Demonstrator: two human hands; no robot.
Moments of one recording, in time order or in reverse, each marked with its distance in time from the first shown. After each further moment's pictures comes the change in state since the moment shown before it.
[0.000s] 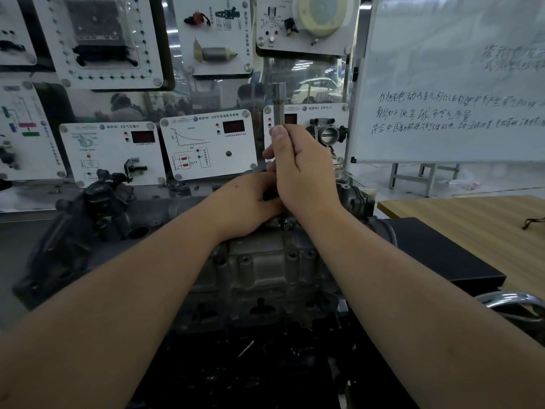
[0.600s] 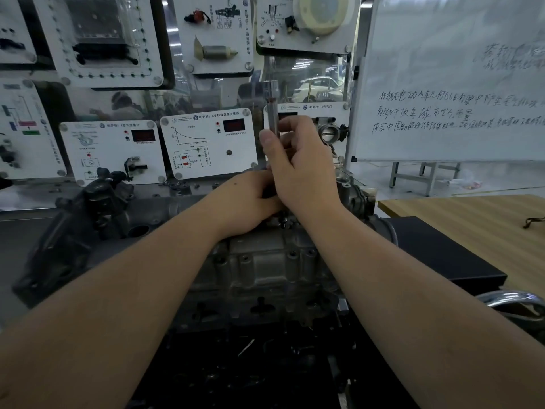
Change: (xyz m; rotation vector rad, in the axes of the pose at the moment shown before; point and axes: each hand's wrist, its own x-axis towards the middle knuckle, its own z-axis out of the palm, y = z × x) left_hand 0.000 0.002 0.000 0.008 -0.015 -0.008; right_hand 0.001 0.002 0.001 -0.020 -0.007 0.006
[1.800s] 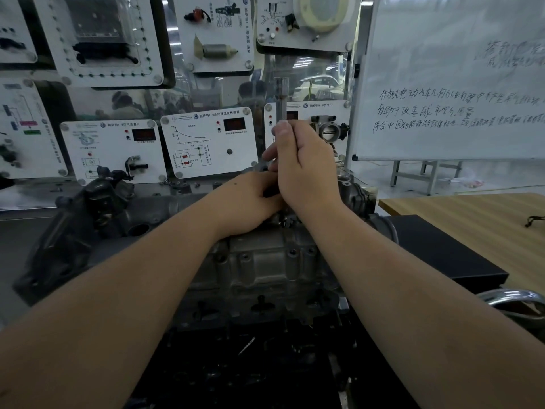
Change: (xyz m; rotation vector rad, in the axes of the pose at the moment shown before) left_hand 0.000 0.002 0.000 -0.009 -0.039 -0.013; right_hand 0.000 0.001 0.001 0.074 0.027 0.005
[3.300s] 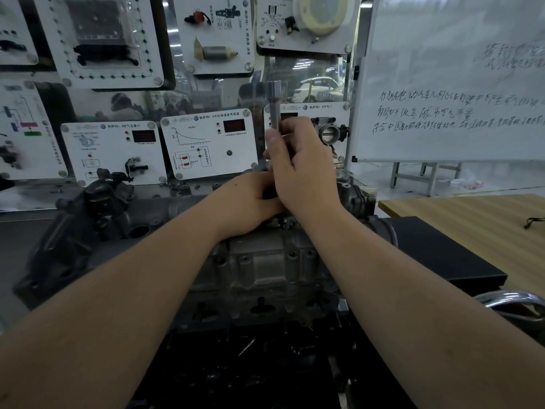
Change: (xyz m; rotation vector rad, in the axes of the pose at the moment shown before) left_hand -0.002 0.002 0.000 -0.032 0.029 0.018; right_hand -0.002 -0.002 -0.002 -0.095 -0.005 -0.044
